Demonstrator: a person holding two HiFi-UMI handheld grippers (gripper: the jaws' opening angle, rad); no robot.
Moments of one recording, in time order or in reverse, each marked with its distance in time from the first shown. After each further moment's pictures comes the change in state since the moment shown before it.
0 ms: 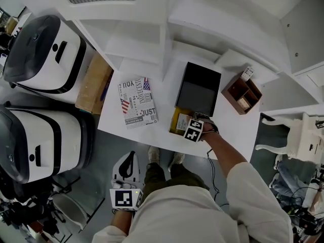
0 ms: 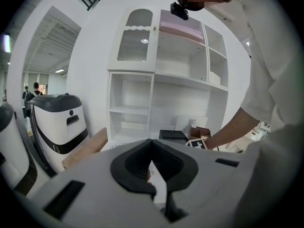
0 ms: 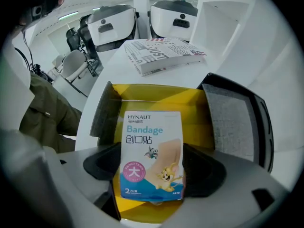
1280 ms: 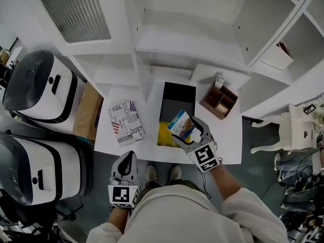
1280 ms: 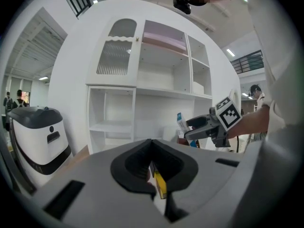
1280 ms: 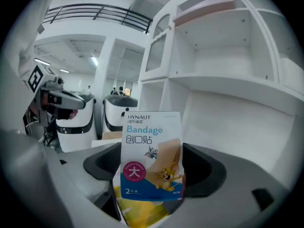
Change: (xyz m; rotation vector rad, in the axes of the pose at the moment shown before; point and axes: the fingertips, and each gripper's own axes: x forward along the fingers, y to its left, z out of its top) left arm 0.011 -0.046 0.061 0.104 -0.128 -0.170; right arm -0.332 -0.013 0.050 0.410 -0.895 -0.566
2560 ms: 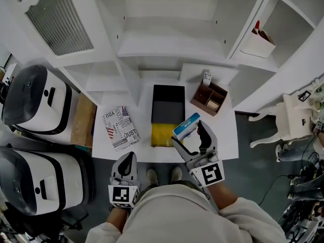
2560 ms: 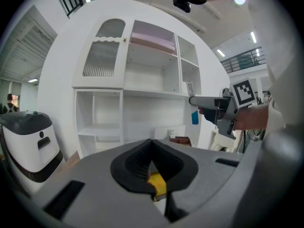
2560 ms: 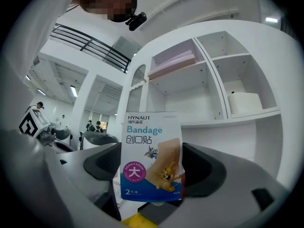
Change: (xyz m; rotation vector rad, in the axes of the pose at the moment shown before) left arm 0.006 -0.040 0.011 0.059 -0.011 -0.093; right arm -0.116 -0.019 0.090 0.155 -0.437 -0.295
